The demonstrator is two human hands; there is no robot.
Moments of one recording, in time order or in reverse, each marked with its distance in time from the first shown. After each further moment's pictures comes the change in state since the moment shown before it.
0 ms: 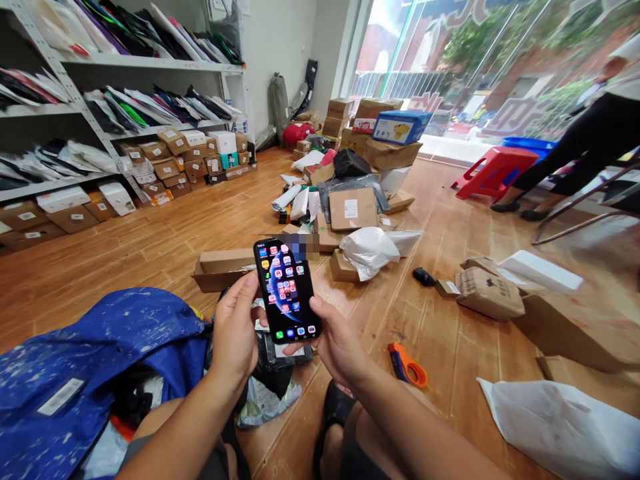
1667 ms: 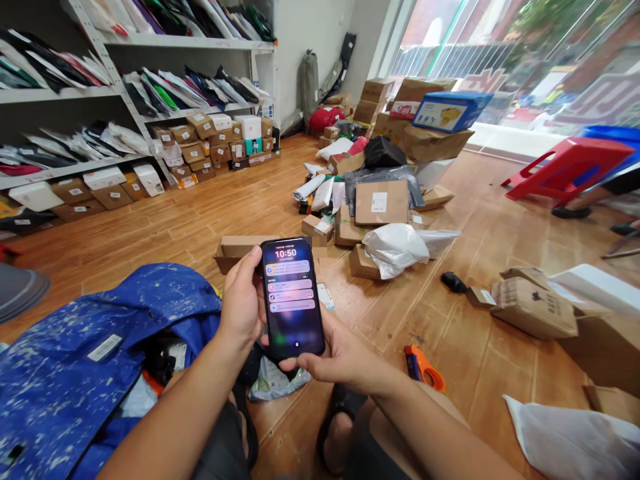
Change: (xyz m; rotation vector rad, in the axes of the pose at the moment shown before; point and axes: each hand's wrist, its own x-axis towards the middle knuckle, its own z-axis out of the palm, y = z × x) left_hand 0.019 0.013 -0.019 -0.100 0.004 0.012; right_hand -0.014 0.016 0.005 -0.034 -0.525 0.152
